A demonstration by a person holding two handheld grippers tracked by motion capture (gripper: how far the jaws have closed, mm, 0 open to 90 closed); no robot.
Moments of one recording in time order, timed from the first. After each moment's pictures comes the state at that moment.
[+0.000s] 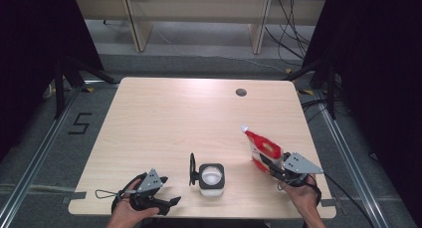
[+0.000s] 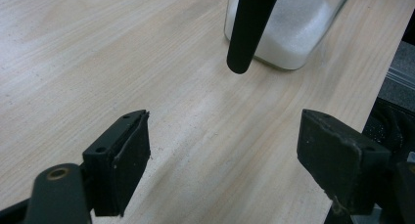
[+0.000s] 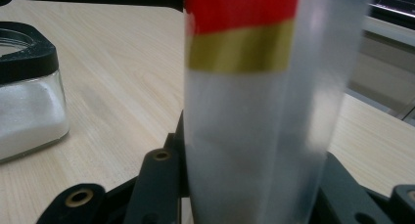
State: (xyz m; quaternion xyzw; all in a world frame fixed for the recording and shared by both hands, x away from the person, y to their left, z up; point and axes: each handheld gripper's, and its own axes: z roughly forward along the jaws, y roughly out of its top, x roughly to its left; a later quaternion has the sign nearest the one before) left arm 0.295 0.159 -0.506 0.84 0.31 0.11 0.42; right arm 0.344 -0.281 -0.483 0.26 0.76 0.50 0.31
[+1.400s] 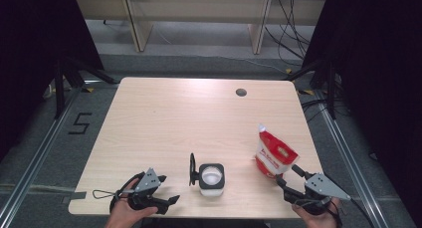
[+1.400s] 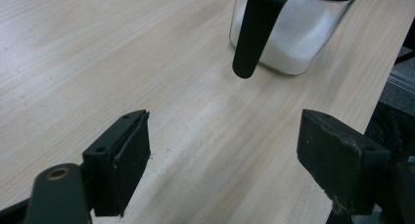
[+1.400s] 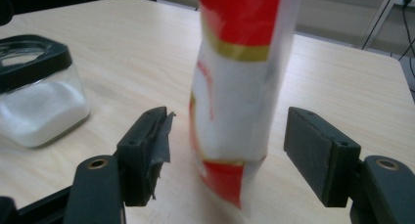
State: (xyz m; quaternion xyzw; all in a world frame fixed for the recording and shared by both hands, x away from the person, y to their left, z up) left arm 0.295 0.163 -0.502 0.84 0.31 0.11 0.43; right arm 0.271 -0.304 -0.471 0.41 0.72 0.48 0.29
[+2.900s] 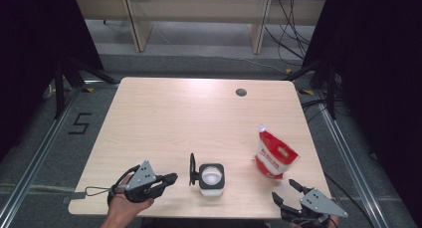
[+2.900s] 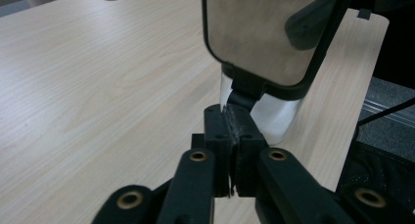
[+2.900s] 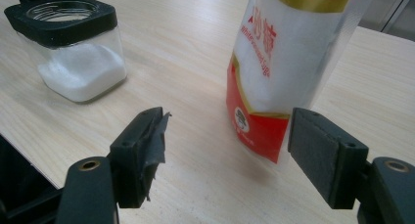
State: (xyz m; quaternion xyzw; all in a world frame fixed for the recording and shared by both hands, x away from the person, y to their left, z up) left arm 0.295 0.158 -0.461 0.81 0.27 0.15 0.50; right arm 0.237 -0.293 -0.475 0.38 0.75 0.45 0.29
